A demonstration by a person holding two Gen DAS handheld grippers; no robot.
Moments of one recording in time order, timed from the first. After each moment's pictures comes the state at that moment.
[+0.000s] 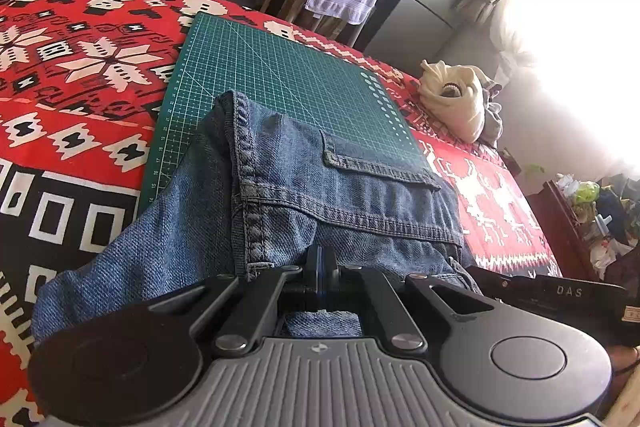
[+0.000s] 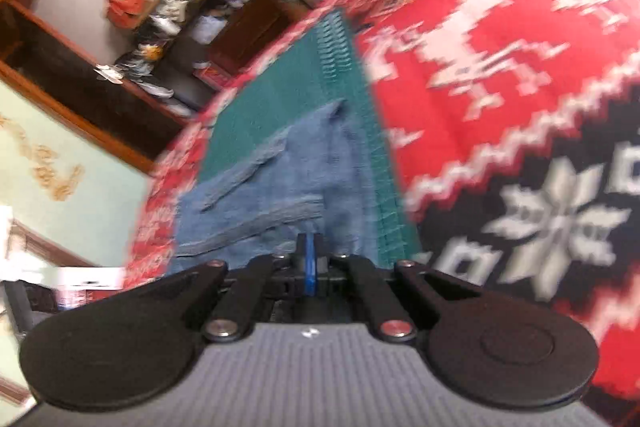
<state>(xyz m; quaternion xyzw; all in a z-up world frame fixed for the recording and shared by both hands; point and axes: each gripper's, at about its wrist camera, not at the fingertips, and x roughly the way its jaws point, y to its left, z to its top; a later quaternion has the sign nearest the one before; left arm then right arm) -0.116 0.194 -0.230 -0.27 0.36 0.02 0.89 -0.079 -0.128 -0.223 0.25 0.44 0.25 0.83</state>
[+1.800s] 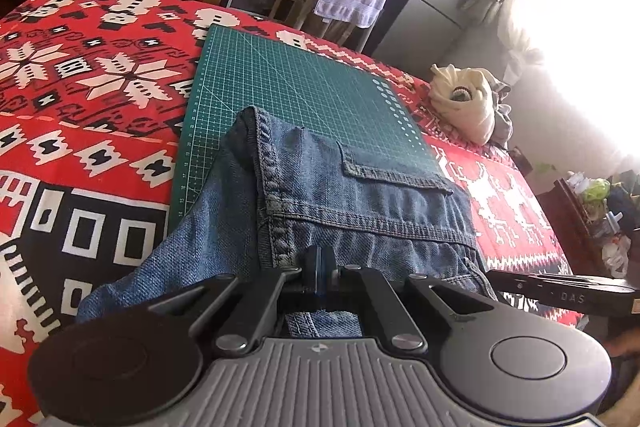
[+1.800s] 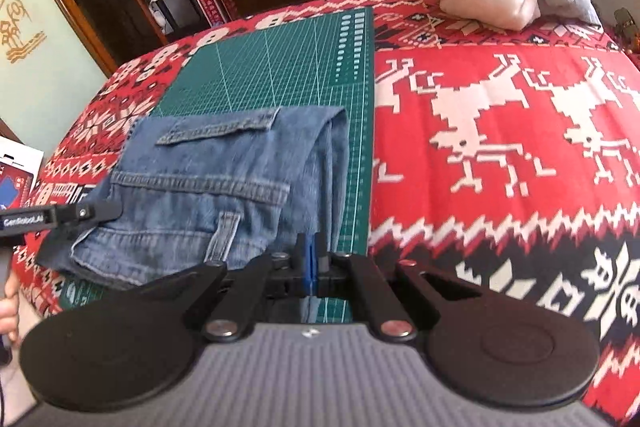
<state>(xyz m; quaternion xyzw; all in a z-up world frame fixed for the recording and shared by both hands) -0.122 0.202 -0.218 -0.25 0.37 0.04 0.90 -0.073 -0.106 -0.189 0.03 0.45 0.25 0.85</state>
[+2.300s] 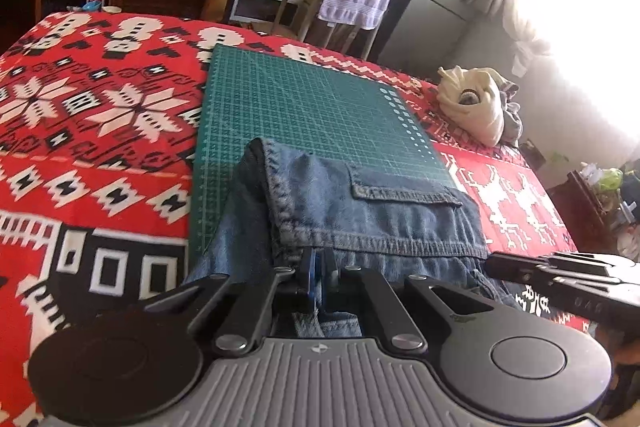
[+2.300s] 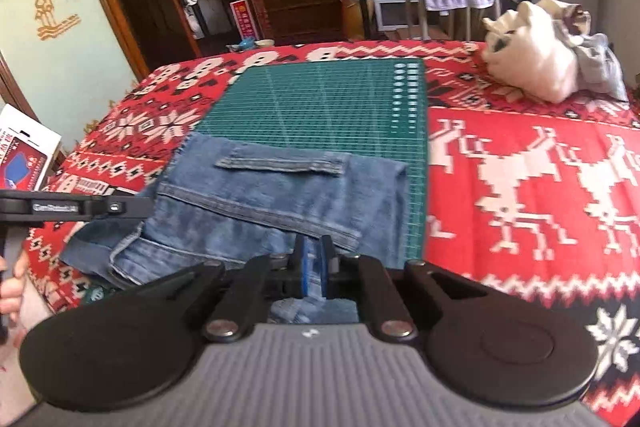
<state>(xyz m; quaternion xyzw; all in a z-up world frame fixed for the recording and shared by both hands) -0.109 0.205 -0.204 -0.21 0.37 0.05 0.90 -0.090 -0.061 -0.155 -0.01 0.40 0.30 0.87</state>
